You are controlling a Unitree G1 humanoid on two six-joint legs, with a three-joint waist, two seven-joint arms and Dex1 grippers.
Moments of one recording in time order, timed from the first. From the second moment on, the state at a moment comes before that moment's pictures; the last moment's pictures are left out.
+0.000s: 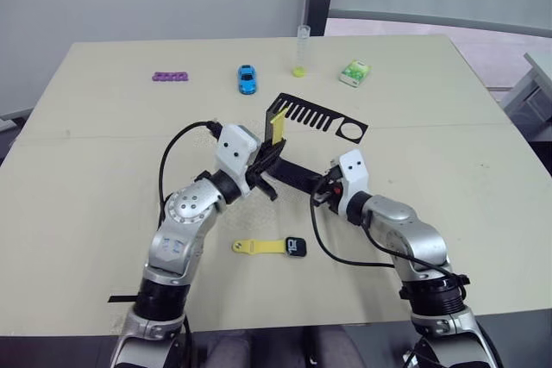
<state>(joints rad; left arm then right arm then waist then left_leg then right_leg) -0.42 0.24 -0.08 -0.31 -0.22 0.44 -0.45 -0.42 -0.26 0.08 -0.11 0.24 0.71 0.42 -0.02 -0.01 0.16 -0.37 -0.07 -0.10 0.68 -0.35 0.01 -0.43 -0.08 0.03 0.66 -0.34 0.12</state>
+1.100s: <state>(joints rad) -0.71 0.44 -0.14 -0.10 -0.82 0.96 -1.19 -0.19 -0.66 -0.21 -0.70 1.75 0.76 0.11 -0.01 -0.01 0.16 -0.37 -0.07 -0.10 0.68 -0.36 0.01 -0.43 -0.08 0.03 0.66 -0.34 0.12</state>
